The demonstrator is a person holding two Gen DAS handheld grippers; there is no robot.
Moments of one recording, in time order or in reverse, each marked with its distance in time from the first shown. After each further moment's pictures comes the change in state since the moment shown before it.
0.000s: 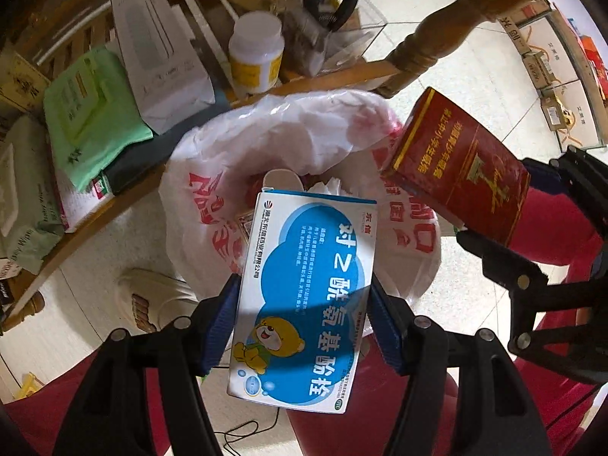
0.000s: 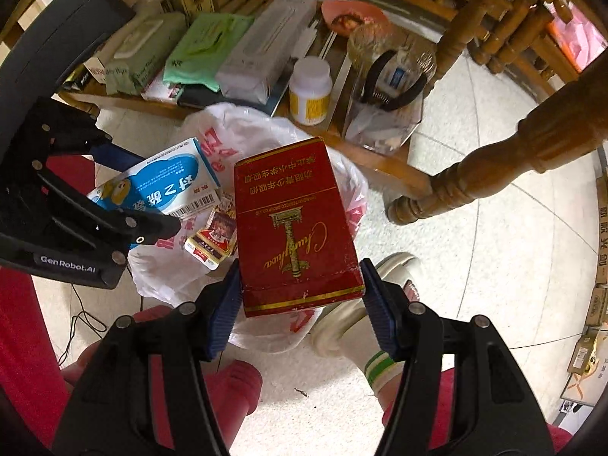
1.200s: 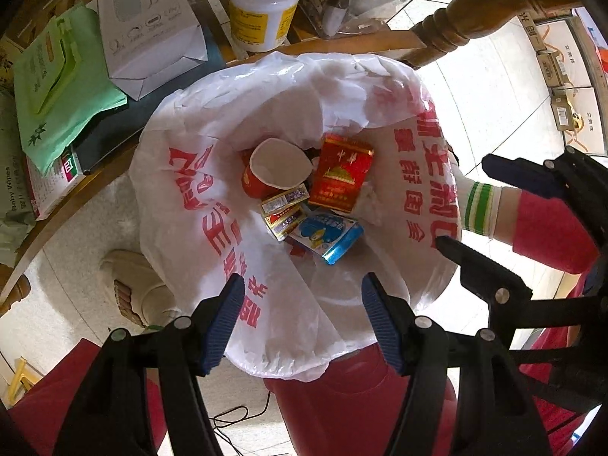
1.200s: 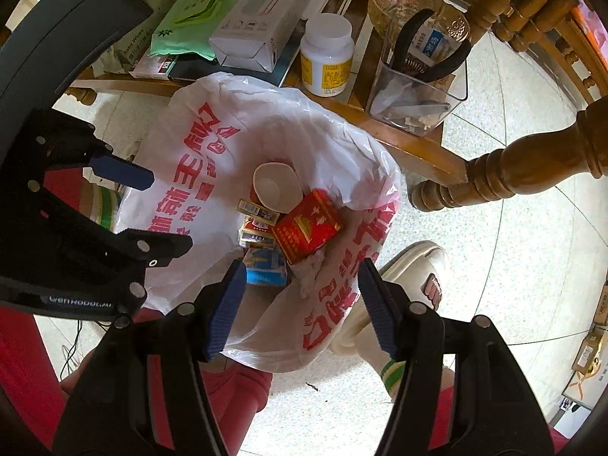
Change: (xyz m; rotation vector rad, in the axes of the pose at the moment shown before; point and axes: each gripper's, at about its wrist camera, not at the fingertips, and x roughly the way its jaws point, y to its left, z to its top) left arm 0.041 0.010 0.012 -0.042 0.105 -0.022; right arm 0.037 0.002 0.017 0.004 0.093 0.044
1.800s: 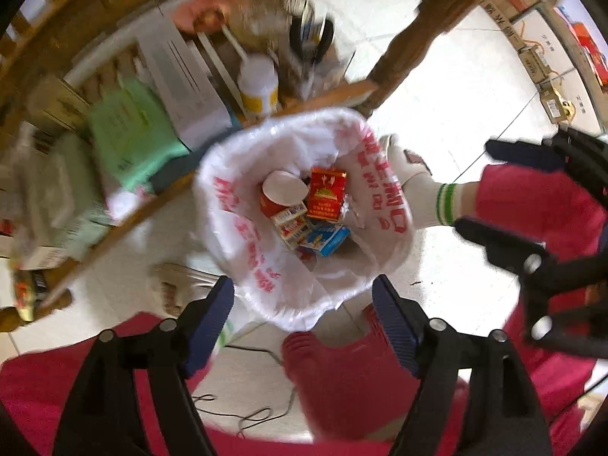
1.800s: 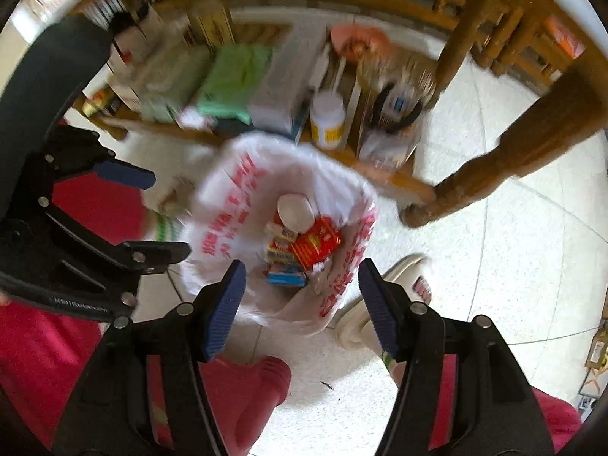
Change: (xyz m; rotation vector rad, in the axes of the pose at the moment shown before) left arm -0.124 -0.047 -0.062 0.092 -0.197 0.132; right arm -0.140 0.003 -0.033 0.026 -0.207 0.036
